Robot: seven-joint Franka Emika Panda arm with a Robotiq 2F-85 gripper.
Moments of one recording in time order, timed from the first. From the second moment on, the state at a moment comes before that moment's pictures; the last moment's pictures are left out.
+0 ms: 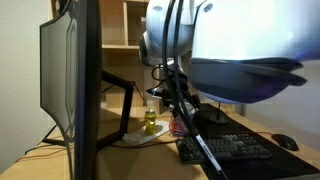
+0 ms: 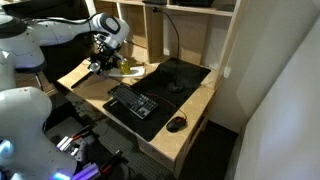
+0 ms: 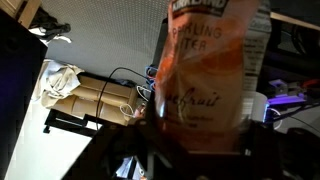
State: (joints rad) arm 1.26 1.37 -1.54 -1.47 1.15 0.66 2.61
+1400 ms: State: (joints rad) arm 1.26 1.38 -1.55 -1.47 1.17 0.66 2.60
